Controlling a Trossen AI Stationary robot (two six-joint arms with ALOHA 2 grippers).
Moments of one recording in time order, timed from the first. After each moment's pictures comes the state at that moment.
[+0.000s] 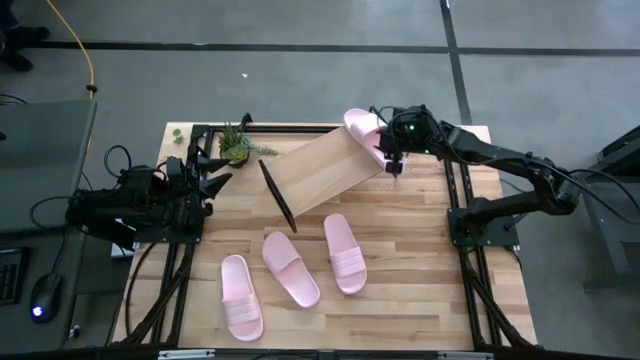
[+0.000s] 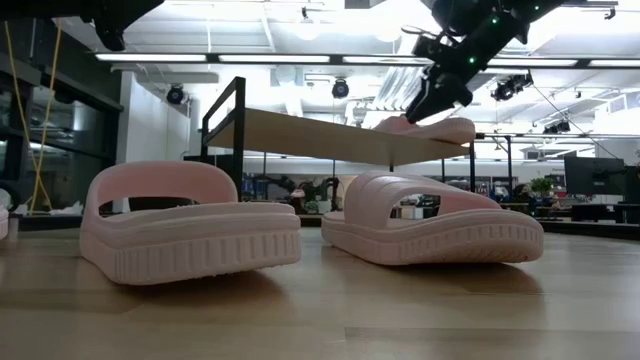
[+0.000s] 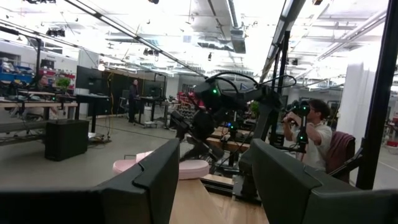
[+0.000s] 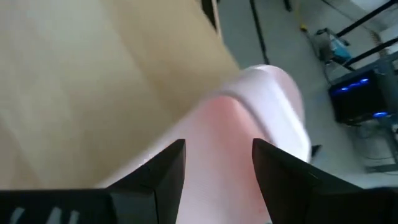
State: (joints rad) left arm 0.12 0.14 0.31 0.12 -0.27 -0.03; right arm -0.56 1.22 0.95 -0.38 0.02 -0.67
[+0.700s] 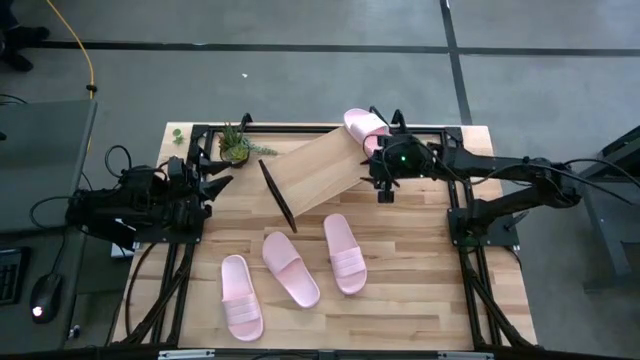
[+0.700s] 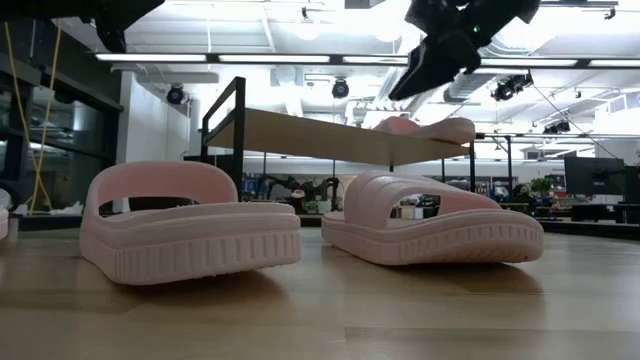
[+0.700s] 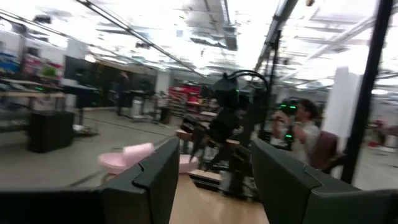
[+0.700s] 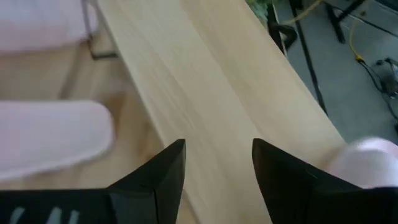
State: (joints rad) left arm 0.12 0.14 0.31 0.10 -0.23 -0.09; right arm -0.25 1.22 0.95 -0.37 0.02 -0.45
